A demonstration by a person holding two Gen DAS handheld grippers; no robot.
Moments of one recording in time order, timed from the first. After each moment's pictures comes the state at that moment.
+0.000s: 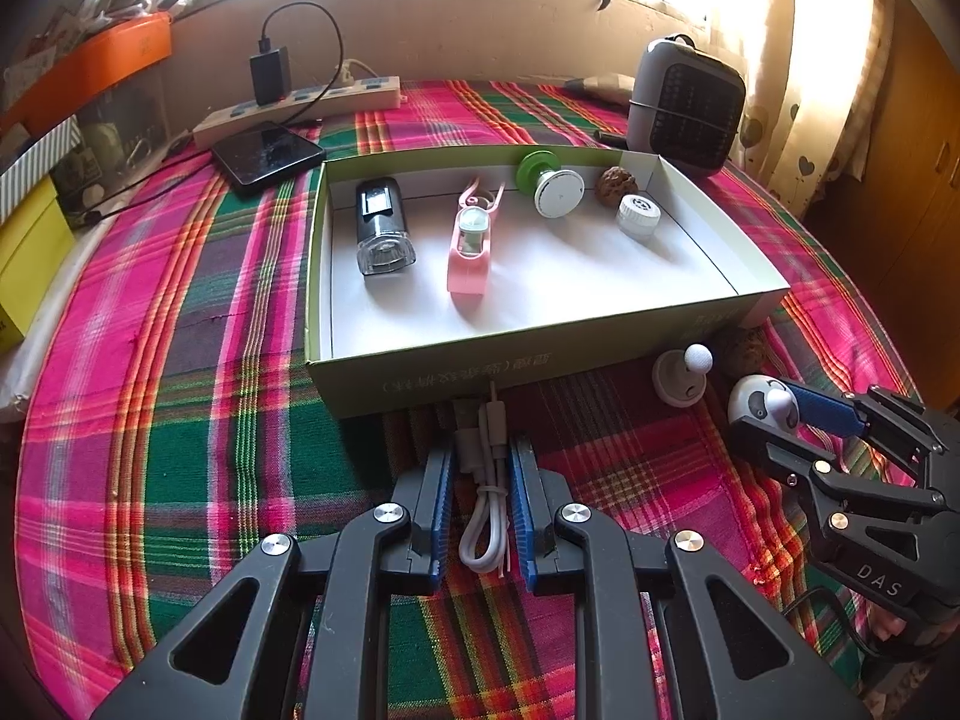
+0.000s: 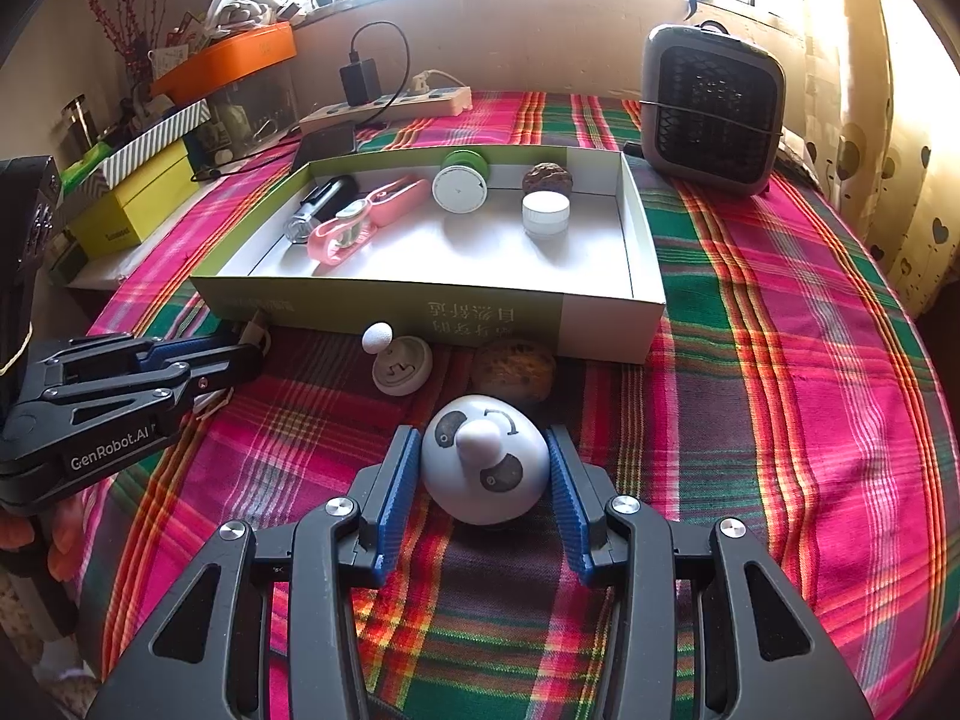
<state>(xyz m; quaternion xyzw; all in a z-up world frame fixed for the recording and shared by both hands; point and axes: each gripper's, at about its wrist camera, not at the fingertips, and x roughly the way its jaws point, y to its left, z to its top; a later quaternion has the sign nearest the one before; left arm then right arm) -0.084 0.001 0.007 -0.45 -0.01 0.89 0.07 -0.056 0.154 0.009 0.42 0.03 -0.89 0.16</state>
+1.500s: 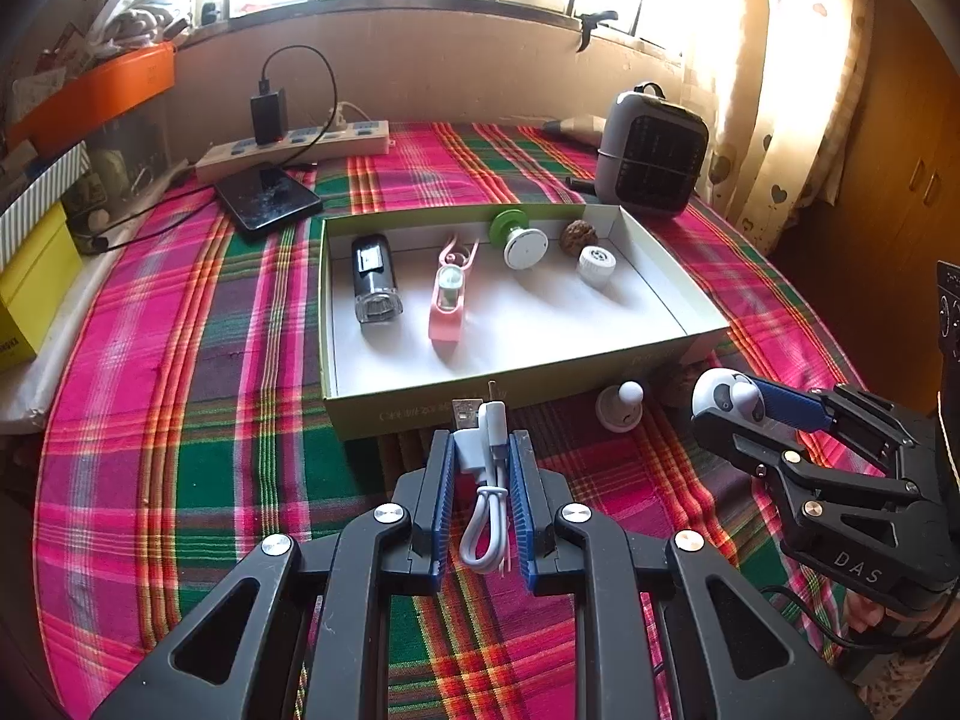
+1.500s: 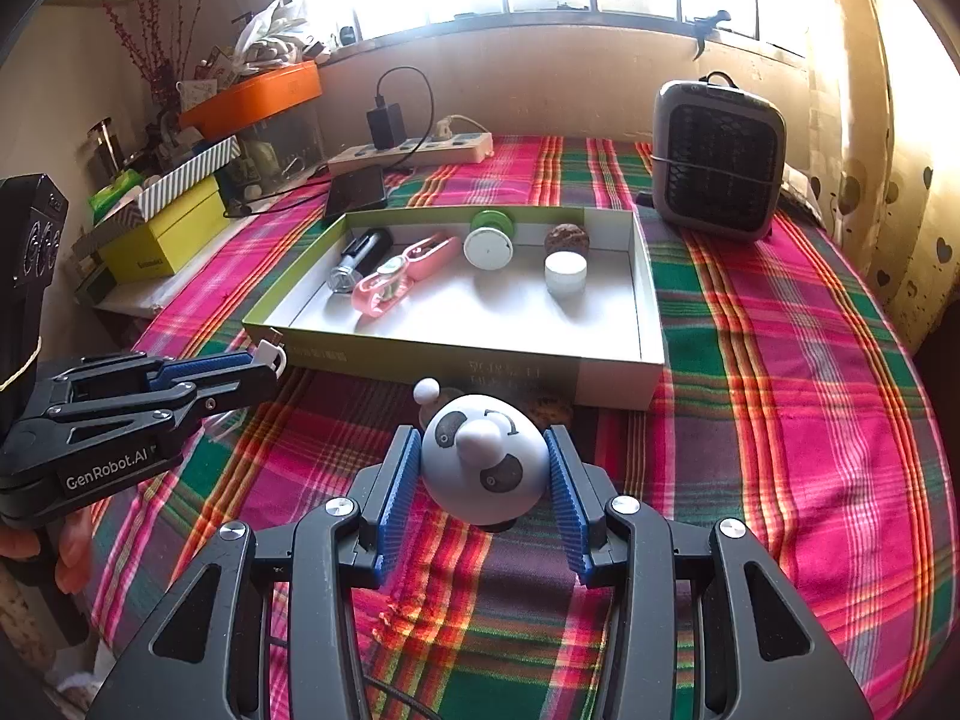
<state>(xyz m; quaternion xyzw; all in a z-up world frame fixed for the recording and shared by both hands) -0.065 0.000 0.044 -0.42 -0.03 0.90 0.09 -0.048 0.152 0.038 0.39 0.02 -0.90 0.19</state>
